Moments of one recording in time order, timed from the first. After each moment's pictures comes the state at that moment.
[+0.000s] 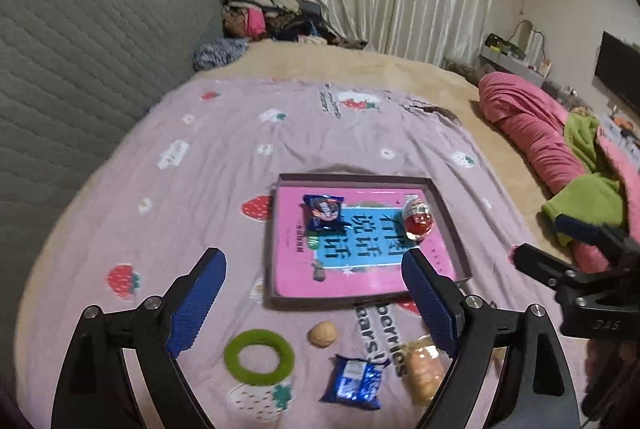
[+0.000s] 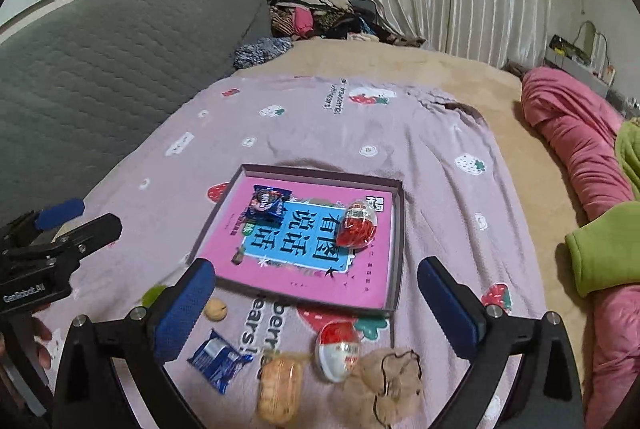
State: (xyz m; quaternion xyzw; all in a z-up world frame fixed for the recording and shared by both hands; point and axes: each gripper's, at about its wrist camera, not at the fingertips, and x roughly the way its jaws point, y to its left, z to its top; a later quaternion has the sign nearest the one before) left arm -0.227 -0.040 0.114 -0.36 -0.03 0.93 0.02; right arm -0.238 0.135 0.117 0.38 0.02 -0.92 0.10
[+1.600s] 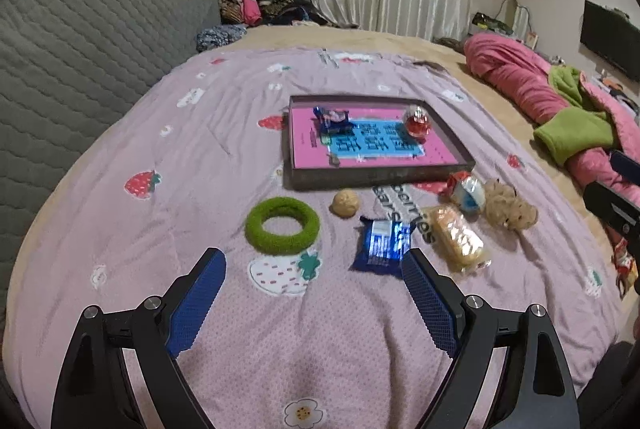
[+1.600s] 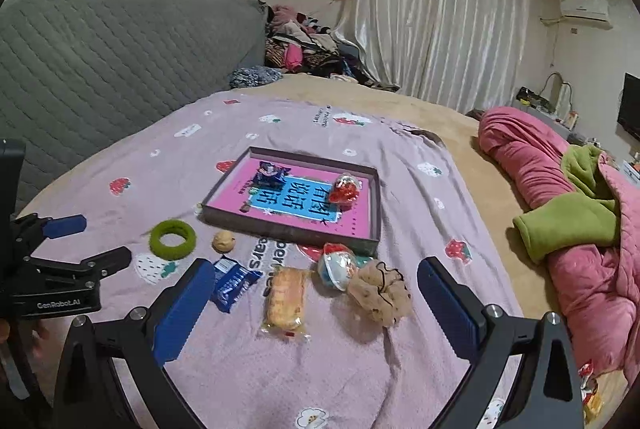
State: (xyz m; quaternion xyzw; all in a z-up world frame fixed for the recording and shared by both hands) left arm -0.095 -0.066 0.020 -0.38 -0.01 0.93 0.04; right arm -0.068 0.108 0.080 0.30 0.08 -0.95 0.05
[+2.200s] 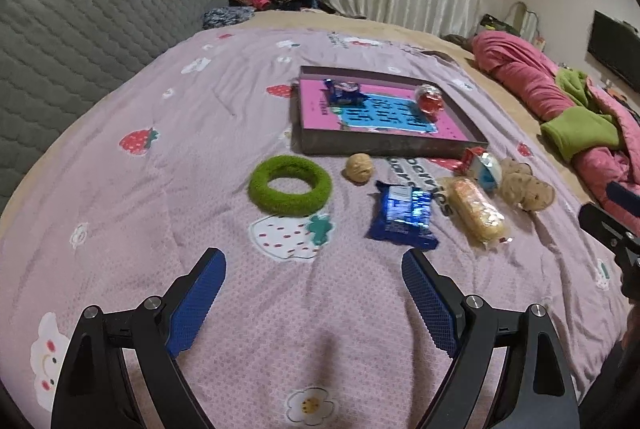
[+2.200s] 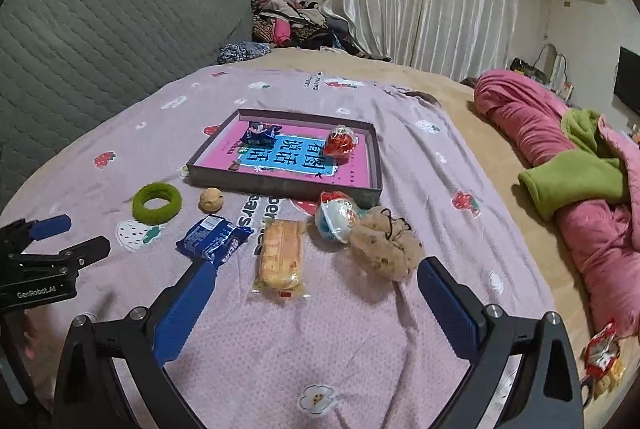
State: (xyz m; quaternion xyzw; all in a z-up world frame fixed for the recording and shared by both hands) left arm -0.089 -0.083 -0.023 -0.39 -0.04 0.92 0.03; right arm -0.069 0.116 0.028 0.34 0.05 -0.94 0.03
